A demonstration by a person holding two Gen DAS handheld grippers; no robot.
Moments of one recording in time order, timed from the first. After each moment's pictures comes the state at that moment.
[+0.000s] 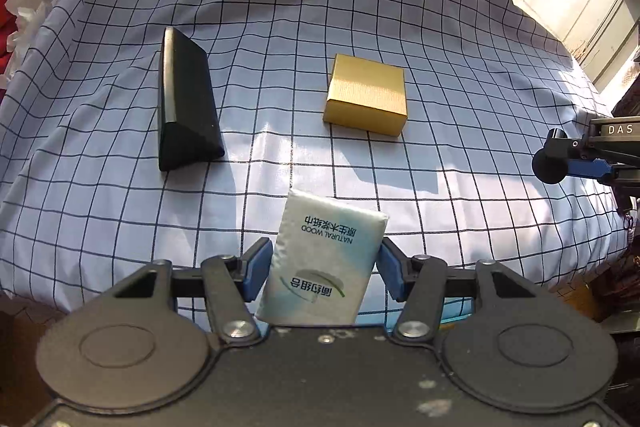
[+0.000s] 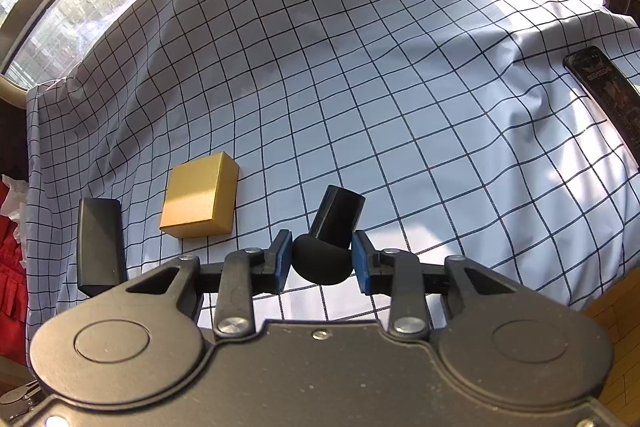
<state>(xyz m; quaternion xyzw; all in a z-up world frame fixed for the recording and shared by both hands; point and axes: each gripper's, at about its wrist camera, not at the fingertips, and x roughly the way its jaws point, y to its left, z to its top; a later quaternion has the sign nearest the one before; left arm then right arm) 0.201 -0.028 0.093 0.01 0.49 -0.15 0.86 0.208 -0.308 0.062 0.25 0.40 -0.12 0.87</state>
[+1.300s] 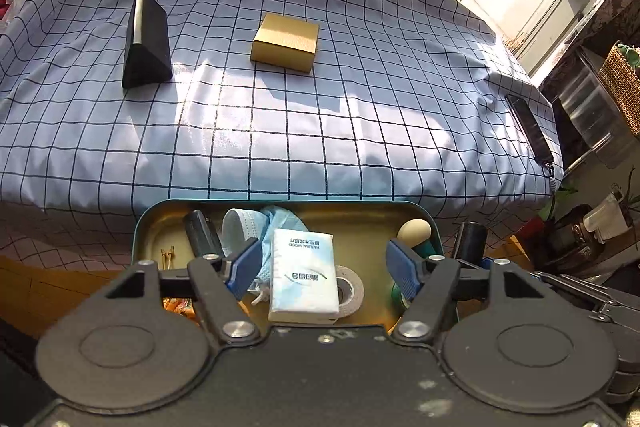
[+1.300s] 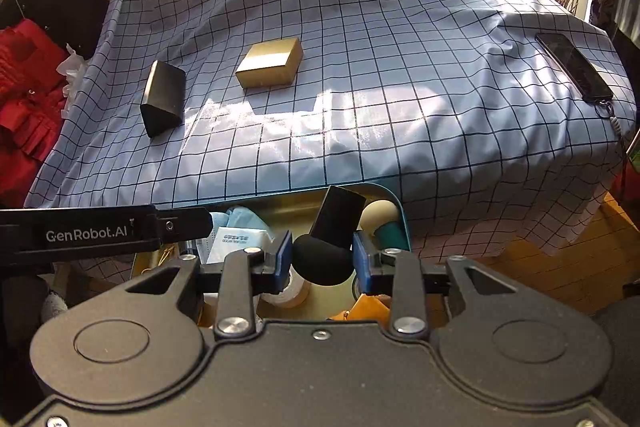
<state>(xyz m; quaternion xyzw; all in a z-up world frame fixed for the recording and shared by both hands) 0.071 -0.035 0.107 -0.03 0.49 -0.22 0.84 0.033 -0.192 0.055 0.15 0.40 -0.08 0.90</state>
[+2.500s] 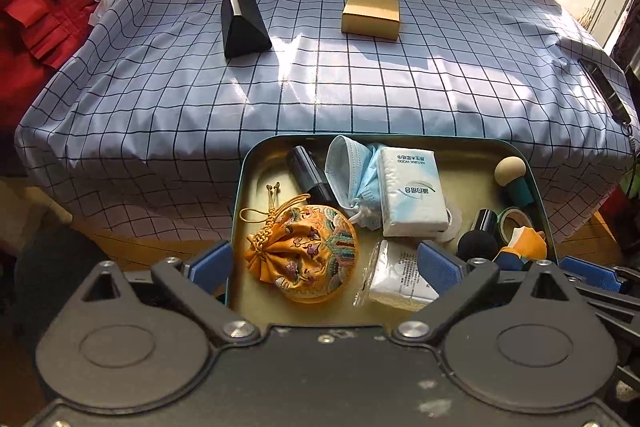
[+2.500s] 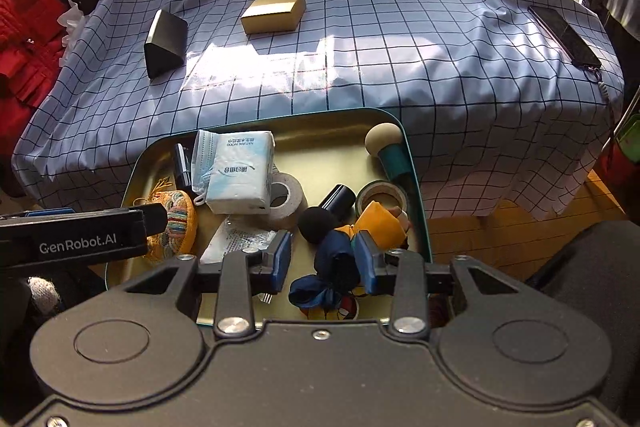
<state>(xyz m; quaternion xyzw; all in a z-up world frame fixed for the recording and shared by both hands) 0.005 -0.008 0.088 0.05 0.48 -0.10 0.87 -0.006 -0.159 0.028 0.12 0.43 -0.09 0.89</state>
